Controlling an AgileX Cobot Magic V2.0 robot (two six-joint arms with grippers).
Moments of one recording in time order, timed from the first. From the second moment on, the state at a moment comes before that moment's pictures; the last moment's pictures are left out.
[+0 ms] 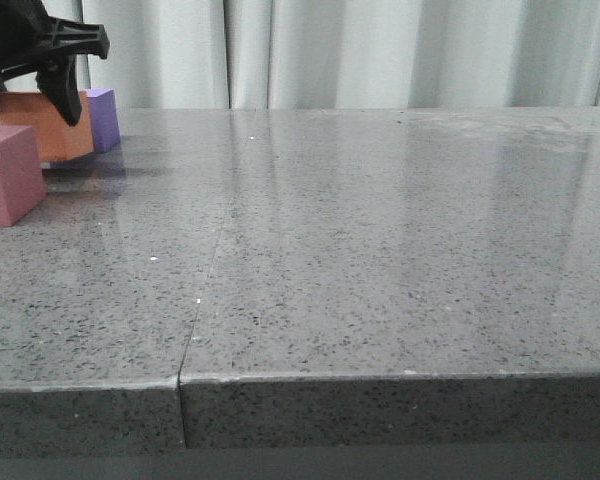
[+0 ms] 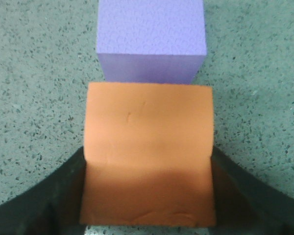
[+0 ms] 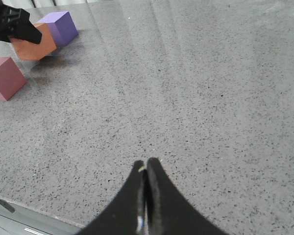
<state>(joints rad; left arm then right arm) -0.22 1.78 -1.44 0.27 0.67 -0.47 0.50 0.36 -0.40 -0.06 0.43 0.33</state>
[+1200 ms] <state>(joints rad) -0.22 1.38 -1.22 0.26 0.59 -0.47 0.50 0.36 -0.40 -0.06 0.43 0.33</state>
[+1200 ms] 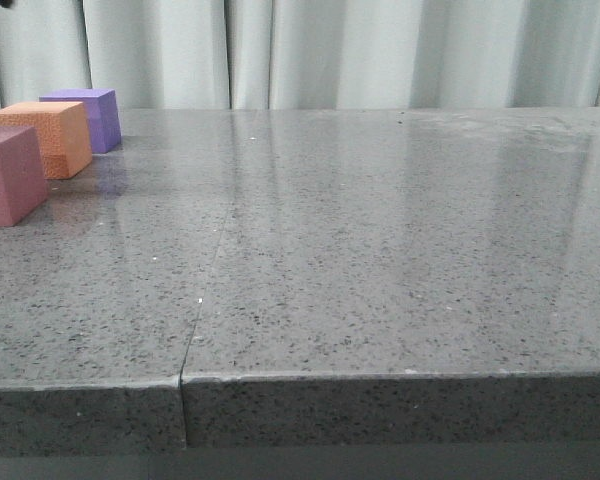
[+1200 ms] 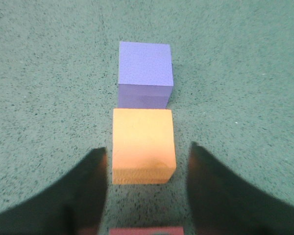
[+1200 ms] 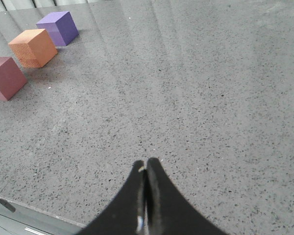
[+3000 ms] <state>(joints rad) -0.11 0.29 -0.39 0.15 0.46 -0.18 0.50 0.36 -0.40 -0.06 0.43 0.33</state>
